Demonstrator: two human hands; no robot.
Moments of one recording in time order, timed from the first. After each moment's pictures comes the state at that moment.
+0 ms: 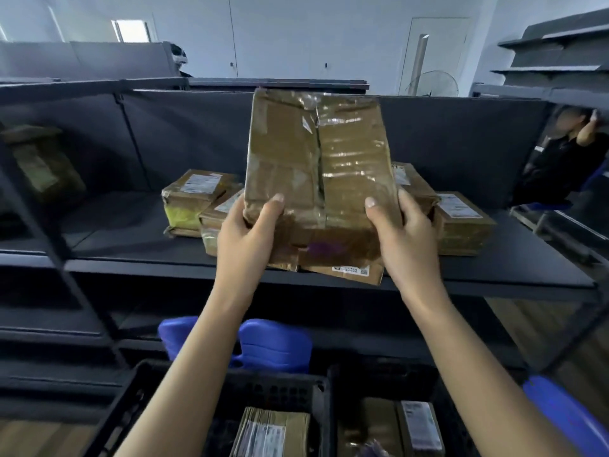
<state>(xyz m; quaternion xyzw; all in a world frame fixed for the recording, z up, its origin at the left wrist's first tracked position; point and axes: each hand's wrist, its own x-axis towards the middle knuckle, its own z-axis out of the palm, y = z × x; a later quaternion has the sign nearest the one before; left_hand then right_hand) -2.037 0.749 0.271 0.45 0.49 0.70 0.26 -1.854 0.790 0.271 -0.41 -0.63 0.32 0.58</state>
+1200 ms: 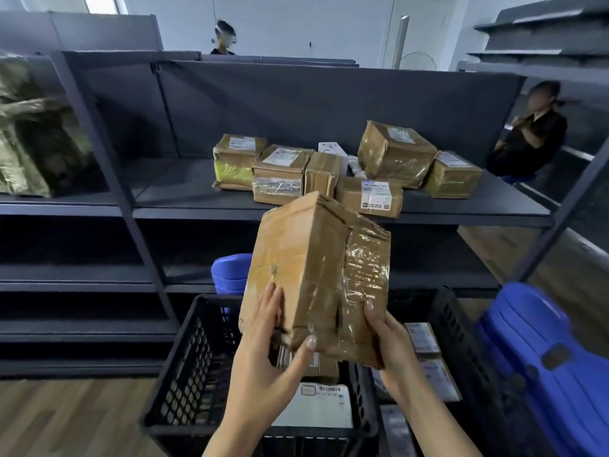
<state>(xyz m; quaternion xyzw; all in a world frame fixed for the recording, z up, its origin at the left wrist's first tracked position) -2.110 0.483 0.127 0.61 0.54 0.54 0.19 -1.922 0.566 0.093 -0.45 -0.37 0.64 0.51</state>
